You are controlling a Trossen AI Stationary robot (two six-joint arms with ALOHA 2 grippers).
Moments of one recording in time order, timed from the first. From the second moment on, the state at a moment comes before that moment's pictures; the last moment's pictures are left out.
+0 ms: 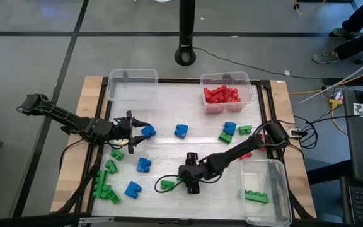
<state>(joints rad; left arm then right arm) -0.31 0.70 0.27 0.30 -0.52 -0.12 0.42 2.09 1.37 -0.31 0.16 0.34</state>
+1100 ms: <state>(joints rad) -0.31 0.70 0.27 0.30 -0.52 -0.10 0.55 1.59 1.37 -1.03 0.41 0.51</state>
